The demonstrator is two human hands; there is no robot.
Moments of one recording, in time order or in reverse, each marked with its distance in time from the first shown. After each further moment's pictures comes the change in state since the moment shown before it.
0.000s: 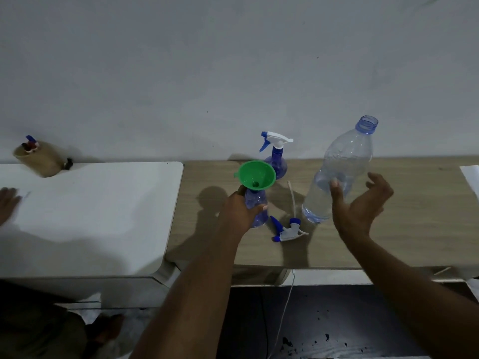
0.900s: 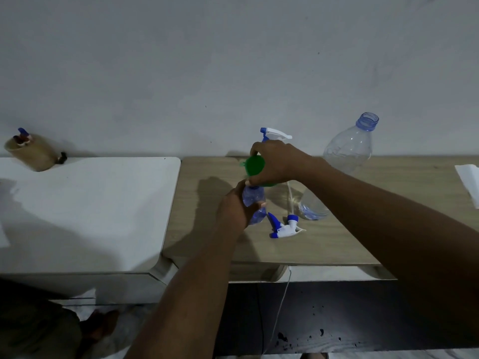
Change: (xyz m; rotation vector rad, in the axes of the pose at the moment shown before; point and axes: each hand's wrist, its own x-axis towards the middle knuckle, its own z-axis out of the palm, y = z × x) left_hand 0.002 -0.005 0.003 -0.009 0.057 -0.010; right_hand 0.041 -0.152 0.082 -0.625 -1.069 -0.532
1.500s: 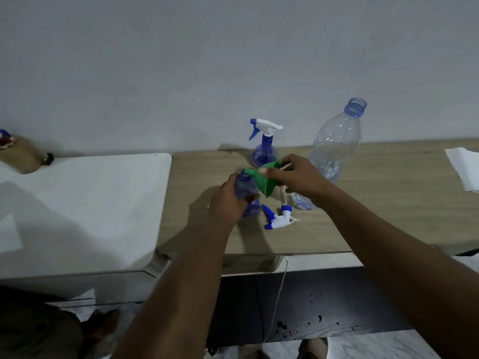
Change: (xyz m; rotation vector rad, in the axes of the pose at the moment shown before) left_hand 0.008 -0.008 0.008 0.003 -0.031 0.020; right_hand -0.063 0.041 0.050 0.852 0.153 0.369
